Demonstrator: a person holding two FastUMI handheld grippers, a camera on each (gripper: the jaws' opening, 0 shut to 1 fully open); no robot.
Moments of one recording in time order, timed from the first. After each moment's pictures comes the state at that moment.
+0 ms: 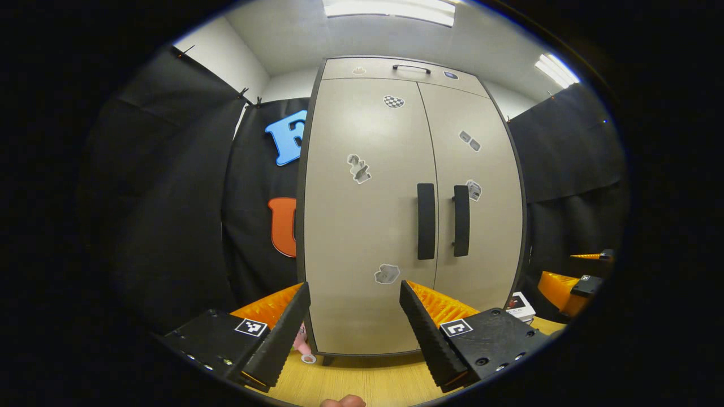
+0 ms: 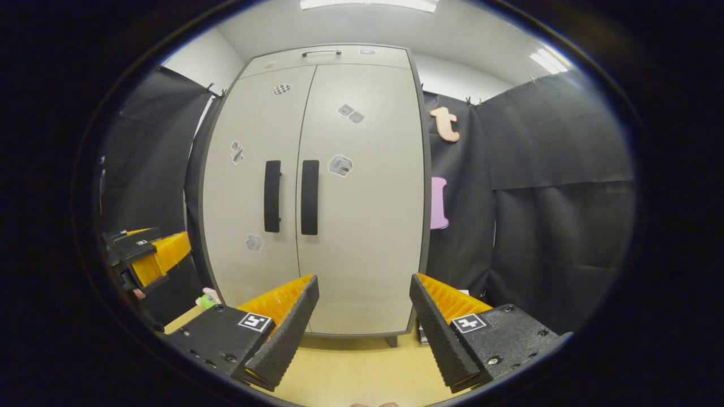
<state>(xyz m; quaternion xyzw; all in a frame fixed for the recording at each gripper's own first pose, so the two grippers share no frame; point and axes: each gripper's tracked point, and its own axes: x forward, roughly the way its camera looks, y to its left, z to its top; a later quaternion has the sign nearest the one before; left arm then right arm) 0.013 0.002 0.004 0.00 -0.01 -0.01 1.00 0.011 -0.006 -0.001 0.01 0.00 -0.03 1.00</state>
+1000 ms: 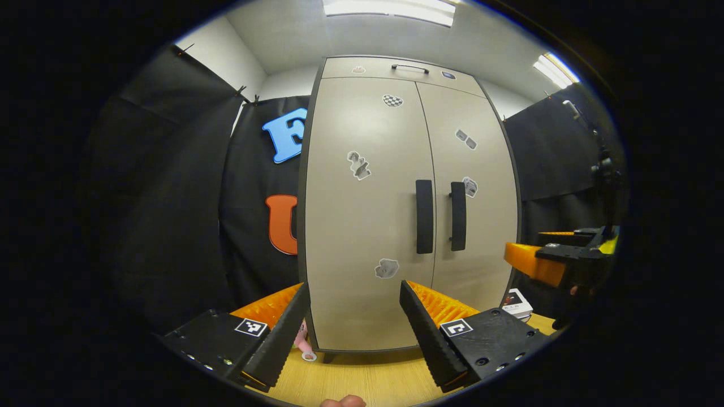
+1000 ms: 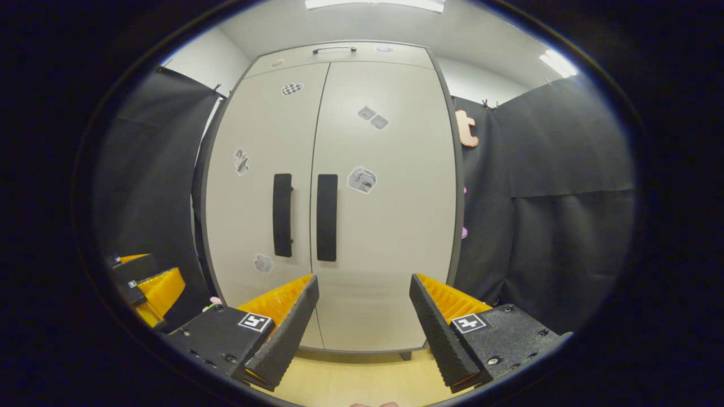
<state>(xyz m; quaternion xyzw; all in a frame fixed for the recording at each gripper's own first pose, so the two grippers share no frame) 0.001 0.007 -0.007 0.00 0.00 -0.02 1.00 0.077 0.032 0.043 0.00 -0.01 0.01 1.00</state>
